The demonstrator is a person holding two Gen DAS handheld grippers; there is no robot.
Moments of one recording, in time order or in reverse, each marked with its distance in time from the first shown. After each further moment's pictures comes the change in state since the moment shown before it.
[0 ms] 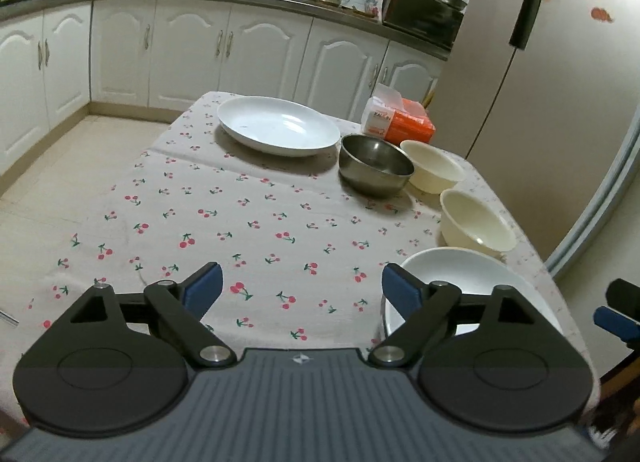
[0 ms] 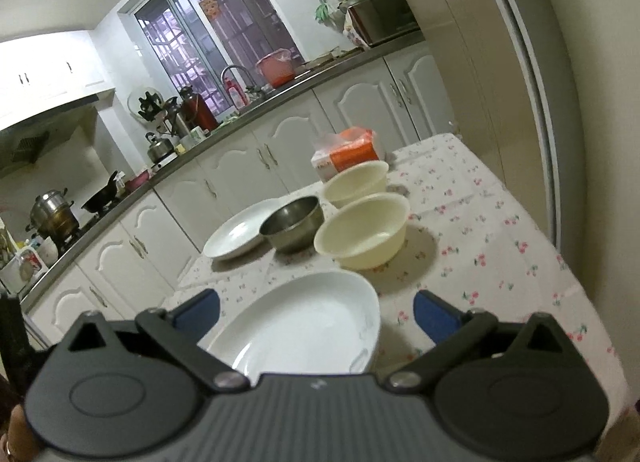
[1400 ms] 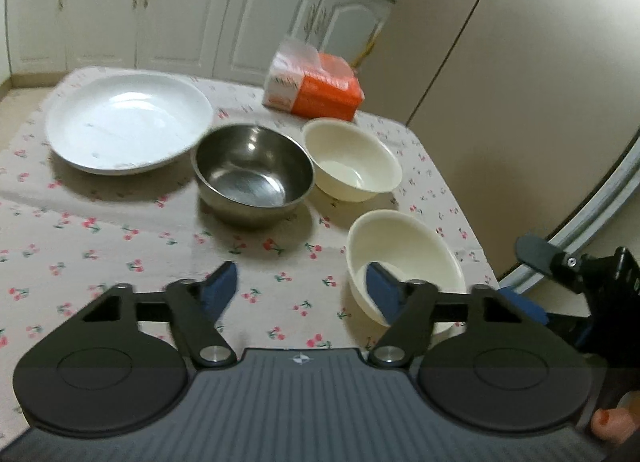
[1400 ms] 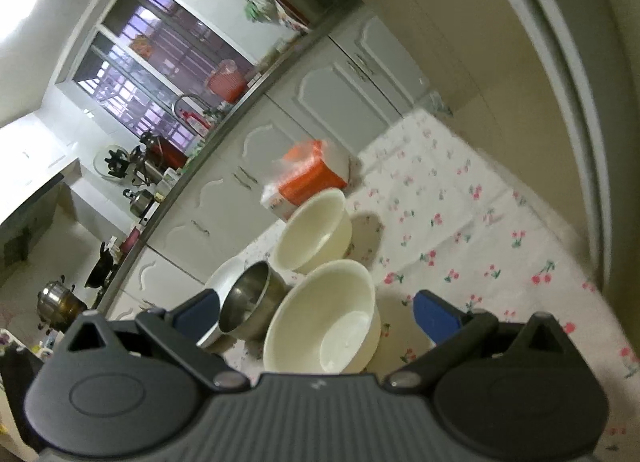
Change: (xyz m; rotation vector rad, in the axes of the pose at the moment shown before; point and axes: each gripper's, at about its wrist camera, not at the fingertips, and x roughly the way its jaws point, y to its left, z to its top) left arm 0.138 -0.105 0.070 0.060 0.226 -0.158; right arm 0.106 -0.085 0.067 0.330 0.054 0.050
